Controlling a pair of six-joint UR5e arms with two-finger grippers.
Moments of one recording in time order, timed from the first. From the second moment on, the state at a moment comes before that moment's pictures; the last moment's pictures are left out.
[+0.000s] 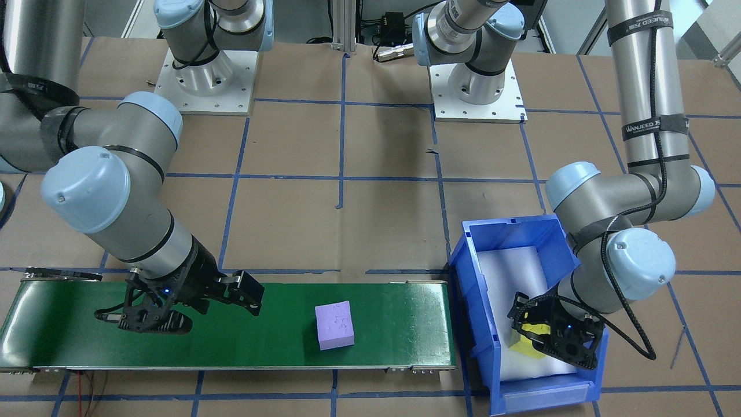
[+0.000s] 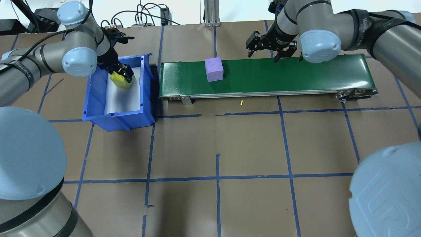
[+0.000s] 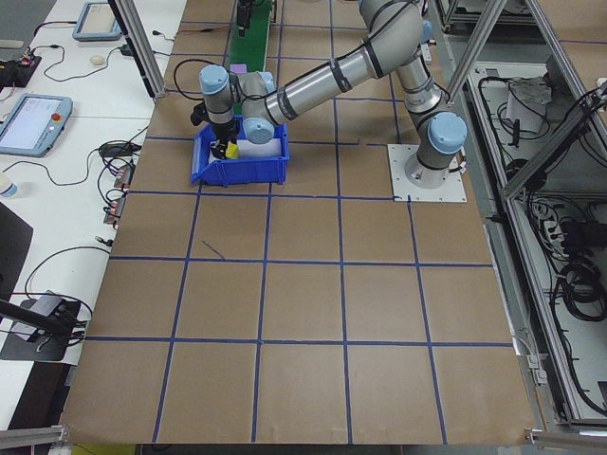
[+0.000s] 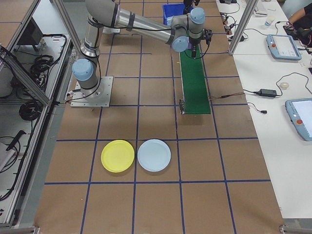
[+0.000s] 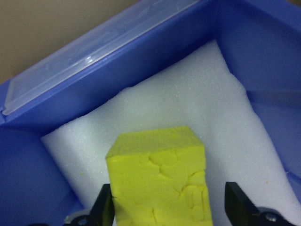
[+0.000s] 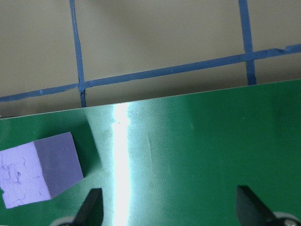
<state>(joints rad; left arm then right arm) -1.40 -2.14 -1.51 -1.03 1.55 0.58 1.58 -1.13 1.51 -2.11 -1.30 0.15</state>
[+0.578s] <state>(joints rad) -1.41 -1.99 -1.49 -1.12 1.54 0.49 1.58 -1.12 1.51 -2.11 -1.30 0.15</state>
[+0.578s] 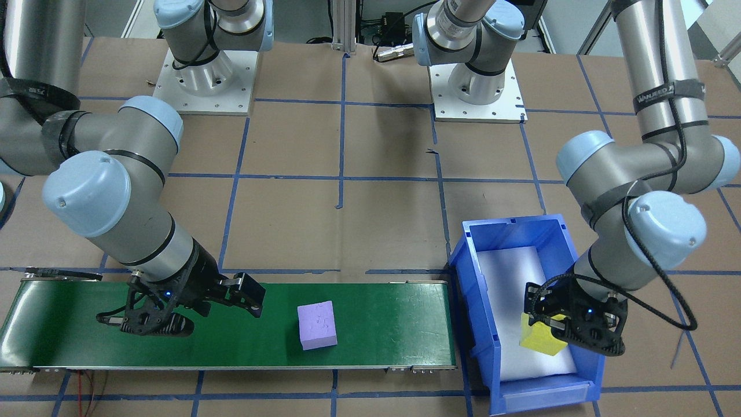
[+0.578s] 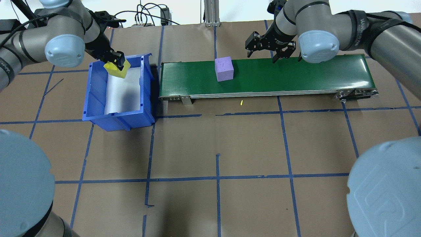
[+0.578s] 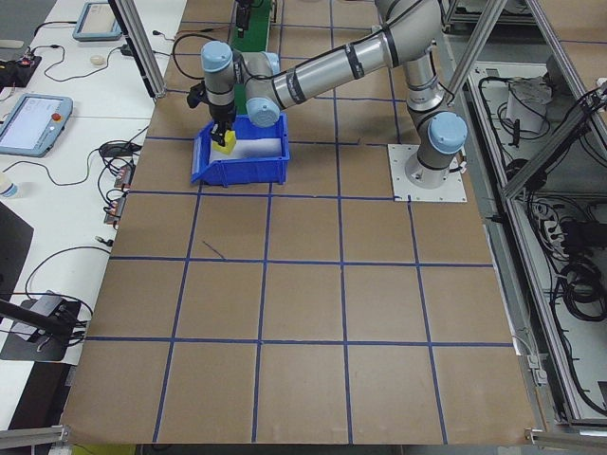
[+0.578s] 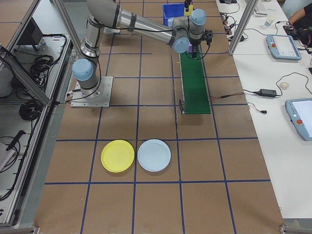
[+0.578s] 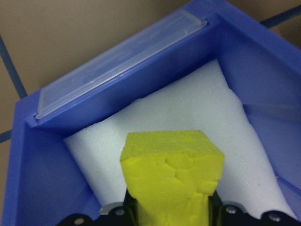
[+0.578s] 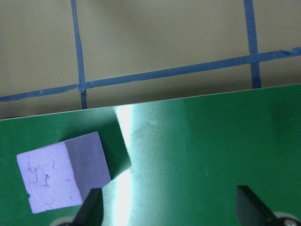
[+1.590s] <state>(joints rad) -1.66 -1.85 -1.50 -1.29 1.53 0.02 1.58 -1.11 1.53 -2.11 -1.30 0.14</state>
